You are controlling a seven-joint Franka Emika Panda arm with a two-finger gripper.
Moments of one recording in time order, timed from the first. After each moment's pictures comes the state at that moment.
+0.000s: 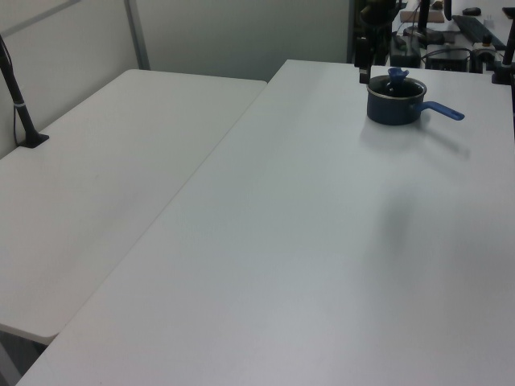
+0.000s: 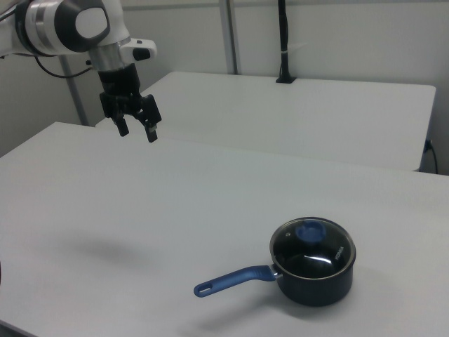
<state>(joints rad) 0.23 0.06 -0.17 -1.60 -0.07 1.66 0.15</state>
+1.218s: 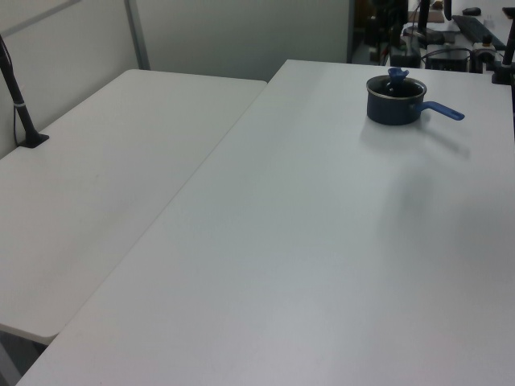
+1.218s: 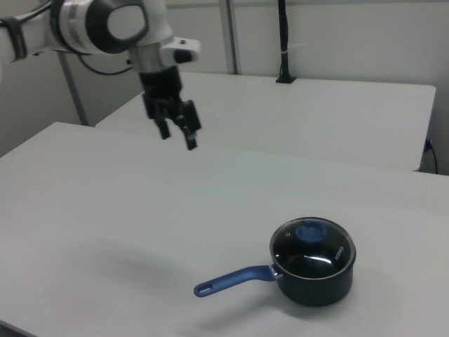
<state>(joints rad) 0.06 0.06 -0.20 -1.58 -0.07 1.66 0.15</state>
